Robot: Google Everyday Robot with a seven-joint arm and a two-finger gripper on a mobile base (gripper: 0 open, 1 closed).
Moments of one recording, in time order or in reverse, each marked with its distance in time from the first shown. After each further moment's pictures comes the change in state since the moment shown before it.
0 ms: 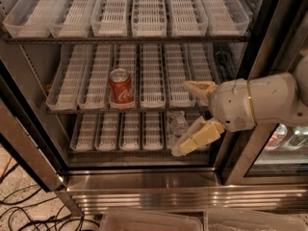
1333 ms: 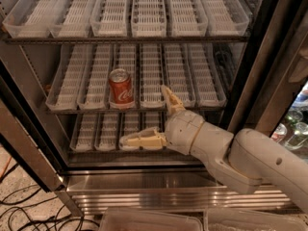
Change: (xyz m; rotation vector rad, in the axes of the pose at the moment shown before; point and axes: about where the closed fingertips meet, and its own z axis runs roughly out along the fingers) arm -0.010 -0.024 0.095 0.391 -0.435 0.035
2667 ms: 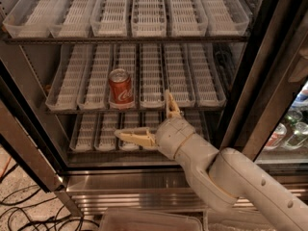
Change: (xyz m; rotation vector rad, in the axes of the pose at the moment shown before) arm 0.025 -0.016 0.012 0.233 -0.028 0.044
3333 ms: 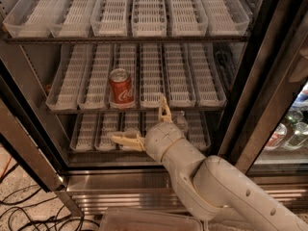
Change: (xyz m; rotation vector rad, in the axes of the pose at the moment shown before) arm 0.011 0.012 0.011 0.084 0.049 -0.046
